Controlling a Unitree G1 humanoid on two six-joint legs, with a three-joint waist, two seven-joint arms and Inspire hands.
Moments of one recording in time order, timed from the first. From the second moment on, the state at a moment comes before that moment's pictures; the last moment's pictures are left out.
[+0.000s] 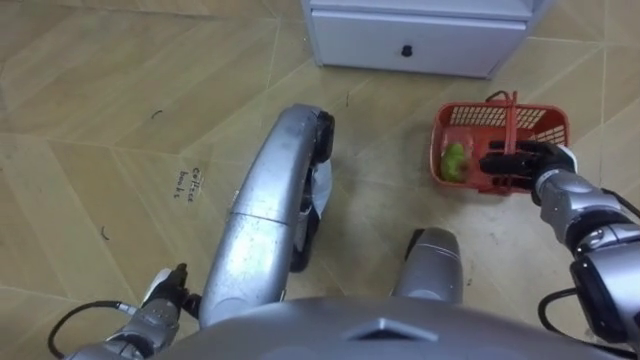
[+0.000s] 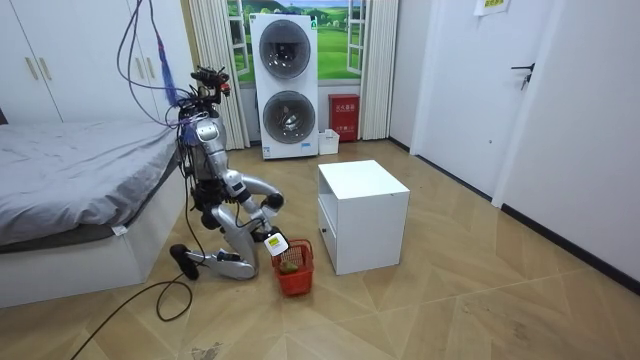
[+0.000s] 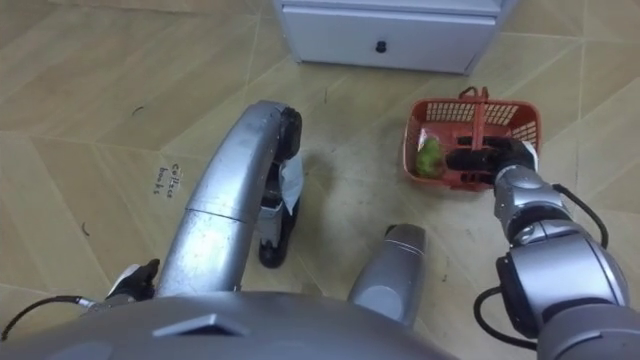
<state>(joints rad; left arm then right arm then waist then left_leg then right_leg) 0.02 0.26 -0.41 1.33 -0.01 -0.05 0.12 -0.36 -0.43 0.26 1.28 0.43 0.06 -0.08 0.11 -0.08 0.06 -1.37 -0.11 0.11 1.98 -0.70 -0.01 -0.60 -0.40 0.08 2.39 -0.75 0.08</state>
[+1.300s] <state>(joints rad) -0.14 0.25 -0.32 1.35 -0.07 -0.04 0.10 -0.40 -0.40 0.28 0.95 0.33 0.06 -0.07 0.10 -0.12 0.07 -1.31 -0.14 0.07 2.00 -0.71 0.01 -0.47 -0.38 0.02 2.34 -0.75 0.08</state>
